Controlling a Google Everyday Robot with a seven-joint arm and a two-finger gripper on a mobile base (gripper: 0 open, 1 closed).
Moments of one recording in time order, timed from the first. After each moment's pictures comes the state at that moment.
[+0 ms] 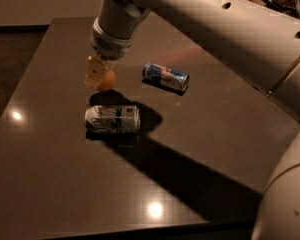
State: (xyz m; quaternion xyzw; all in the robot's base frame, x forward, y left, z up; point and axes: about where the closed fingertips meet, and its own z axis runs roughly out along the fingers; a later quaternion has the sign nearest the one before) arm 0.601 0.105 0.905 -0.54 0.81 0.12 0.20
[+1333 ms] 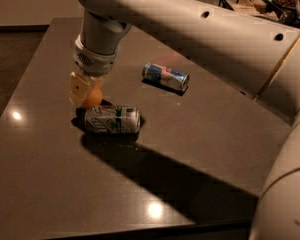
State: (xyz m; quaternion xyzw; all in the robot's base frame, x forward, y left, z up) arm 0.563 0.137 0.877 -0.51 0.84 0.14 0.15
